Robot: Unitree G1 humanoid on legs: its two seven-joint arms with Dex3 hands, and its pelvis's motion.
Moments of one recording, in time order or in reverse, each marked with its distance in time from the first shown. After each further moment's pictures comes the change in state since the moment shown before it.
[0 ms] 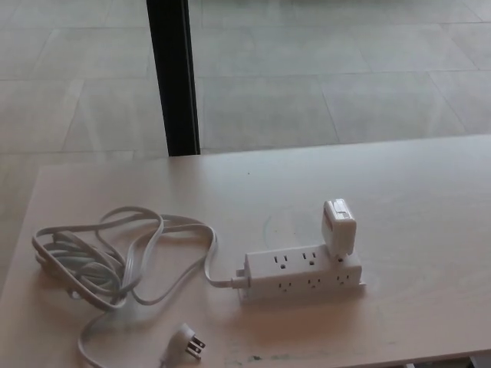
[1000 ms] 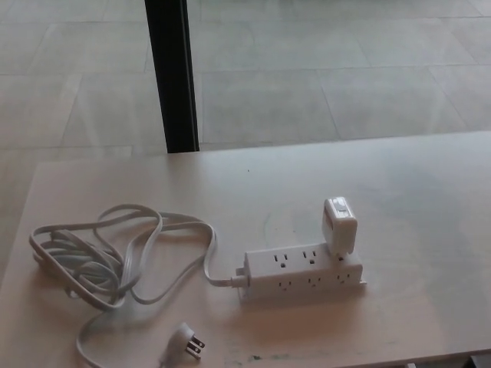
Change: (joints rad) left_arm 0.004 -0.001 0.003 0.024 -0.024 -0.018 -0.012; right_arm -0.665 -0.136 0.246 -0.806 0.048 0.210 0.076
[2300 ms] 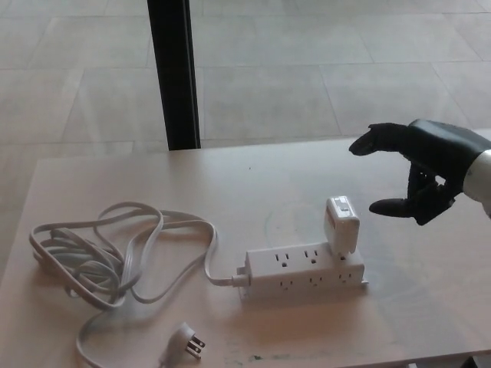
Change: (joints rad) left_arm 0.002 -0.009 0.032 0.004 -0.004 -0.079 0.016; right_arm -0.368 0.048 0.741 0.271 -0.471 0.043 0.153
